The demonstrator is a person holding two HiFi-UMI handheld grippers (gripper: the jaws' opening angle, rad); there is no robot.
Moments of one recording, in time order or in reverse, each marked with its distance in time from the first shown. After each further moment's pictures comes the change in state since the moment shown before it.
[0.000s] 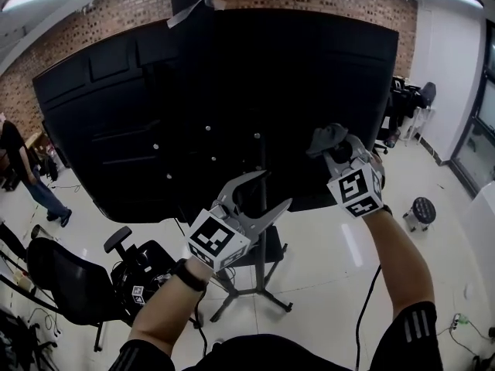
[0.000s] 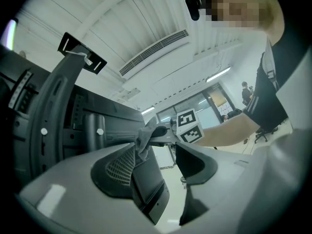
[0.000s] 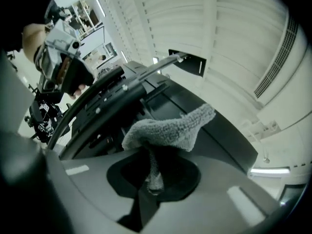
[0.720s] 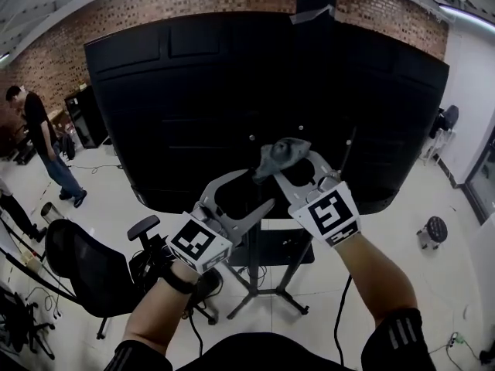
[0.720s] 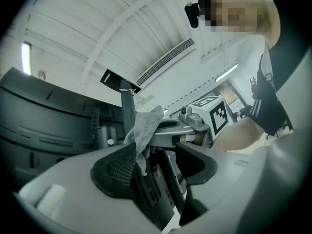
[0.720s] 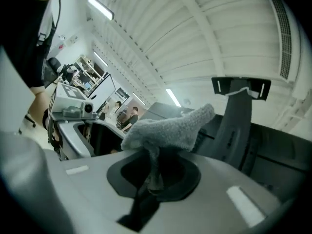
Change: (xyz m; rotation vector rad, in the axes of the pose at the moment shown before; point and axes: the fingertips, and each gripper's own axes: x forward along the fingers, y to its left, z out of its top) left arm -0.205 0.106 0.032 0.031 -0.020 0.176; right arm 0.049 0.201 0.278 0.242 -0.374 0.328
